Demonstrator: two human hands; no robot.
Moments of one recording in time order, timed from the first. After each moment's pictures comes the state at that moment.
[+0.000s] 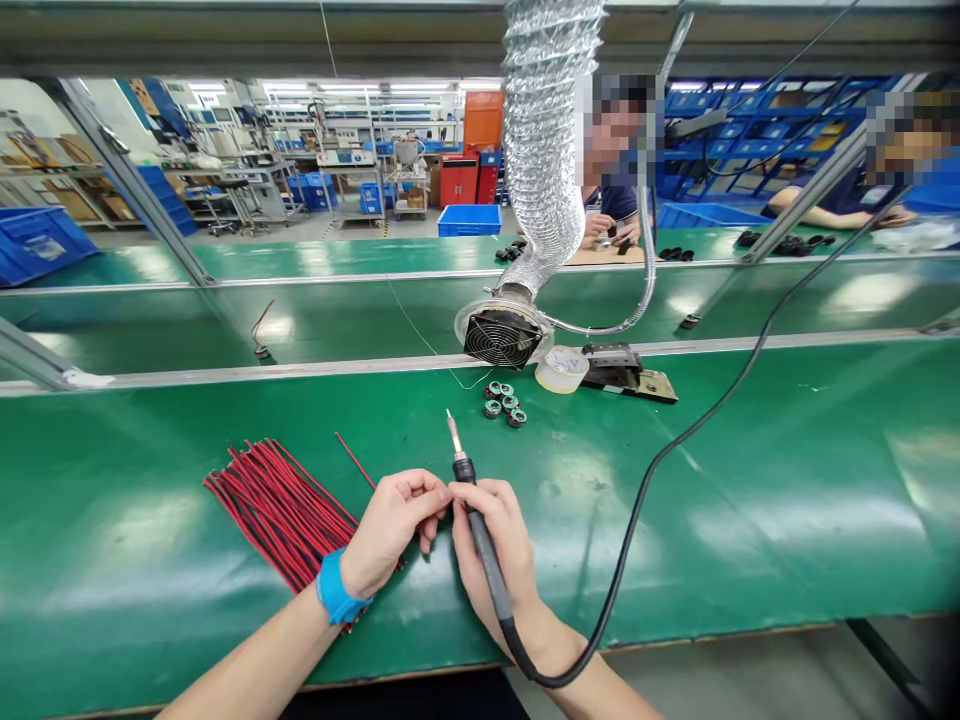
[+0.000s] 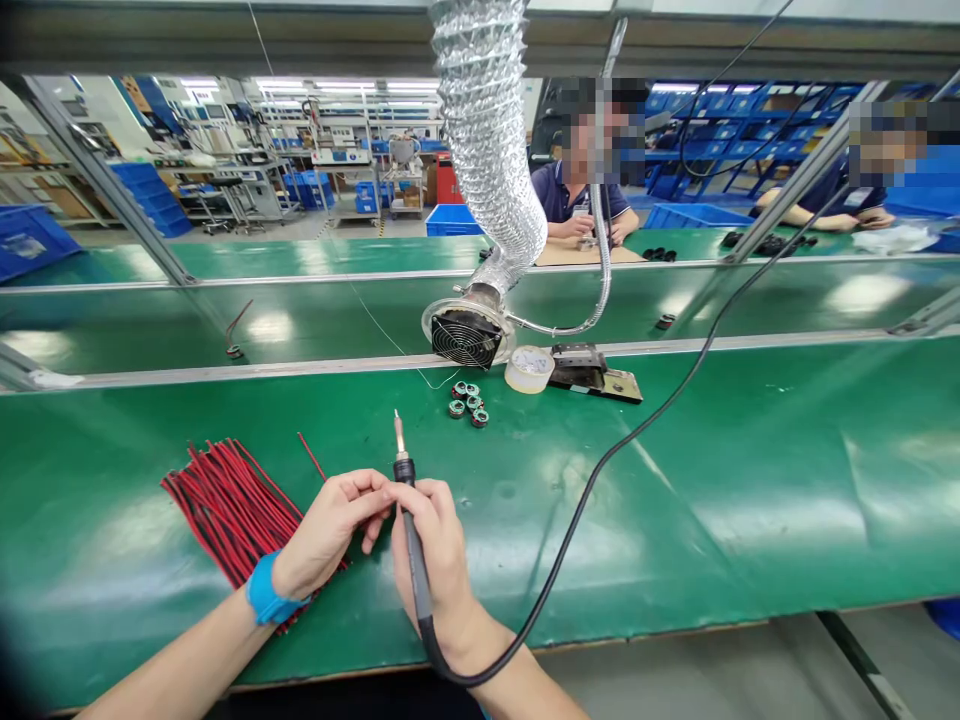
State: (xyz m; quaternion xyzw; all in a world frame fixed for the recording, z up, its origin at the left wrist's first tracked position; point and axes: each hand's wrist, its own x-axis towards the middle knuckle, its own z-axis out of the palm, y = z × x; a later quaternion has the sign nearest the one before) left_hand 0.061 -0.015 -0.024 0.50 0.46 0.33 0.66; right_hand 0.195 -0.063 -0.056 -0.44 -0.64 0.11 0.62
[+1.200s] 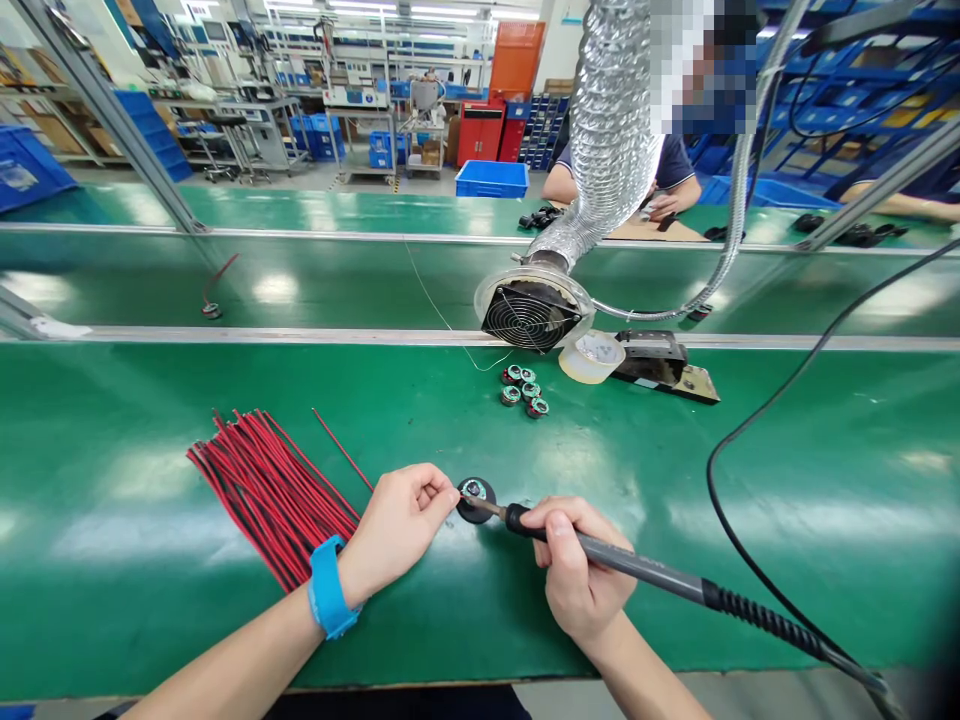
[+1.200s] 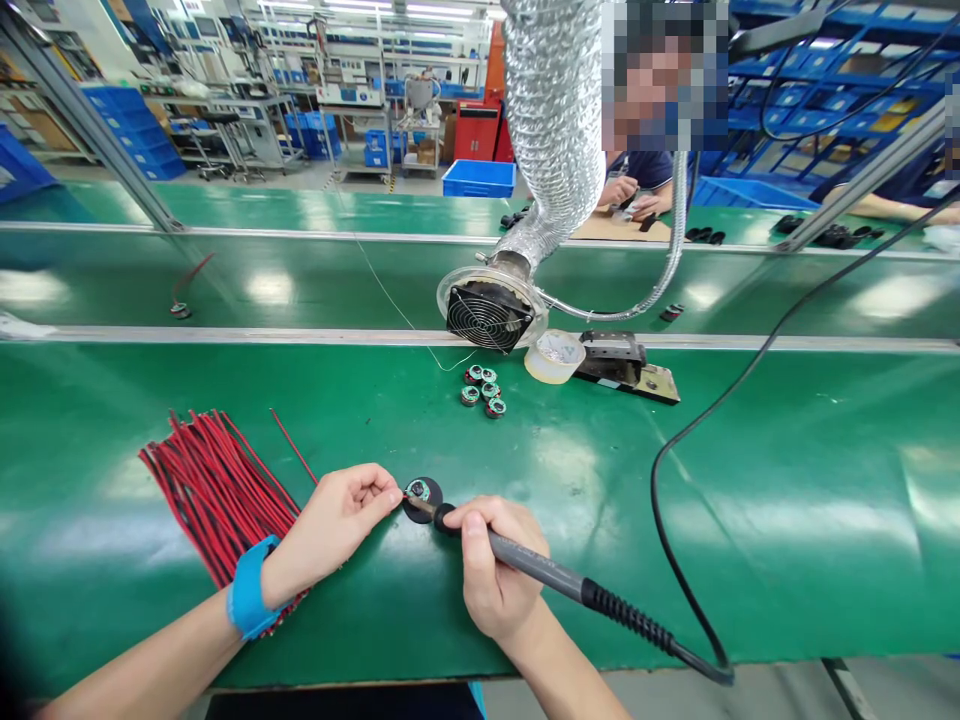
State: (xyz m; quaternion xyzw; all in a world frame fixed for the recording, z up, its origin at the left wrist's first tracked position) left_hand 0.060 -0.014 -0.037 0.60 0.52 0.27 0.54; right_hand 0.251 -0.069 -0.055 -0.47 -0.61 0.17 0.62
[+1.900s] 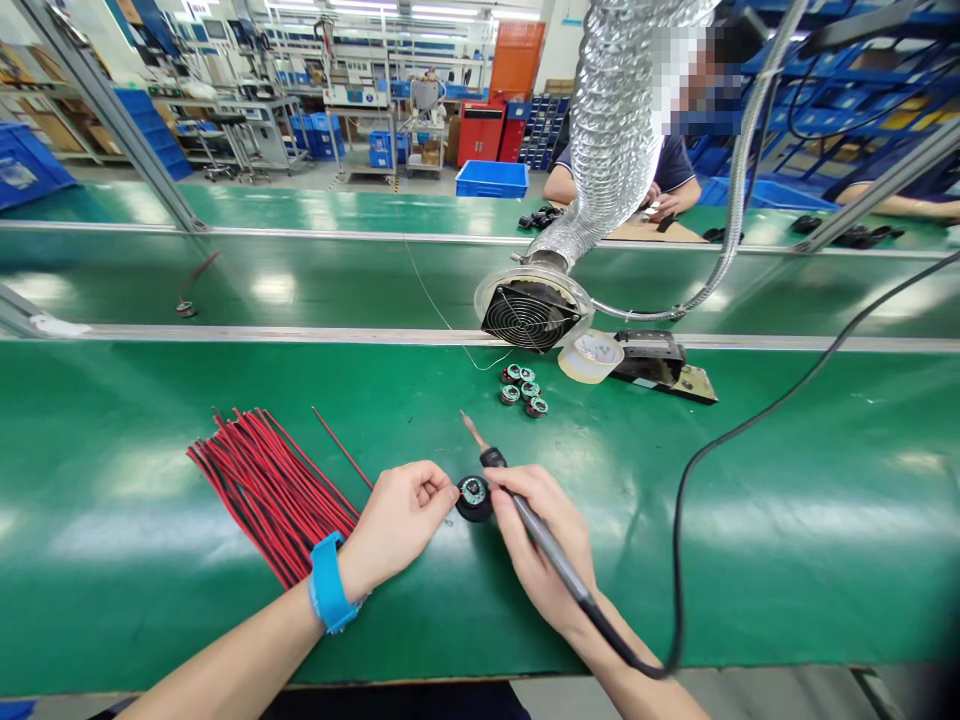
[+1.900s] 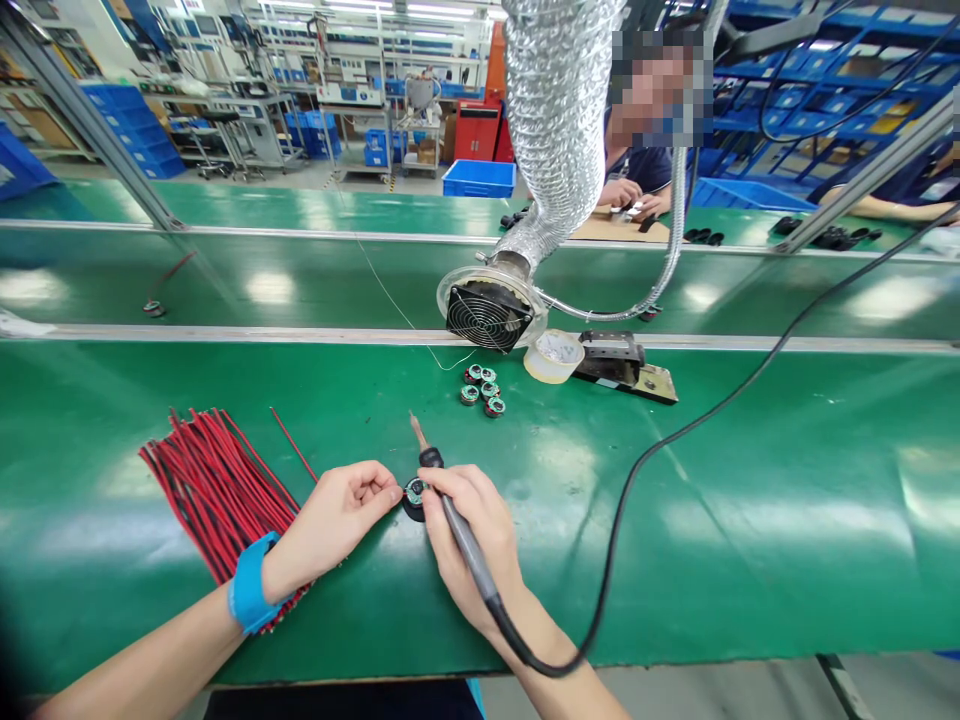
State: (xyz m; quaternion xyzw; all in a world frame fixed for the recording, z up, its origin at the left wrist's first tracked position) left_hand 0.061 -0.012 -0.039 0.61 0.52 0.27 0.54; right_hand 0.241 -0.056 -0.044 -0.48 -0.68 0.16 0.53
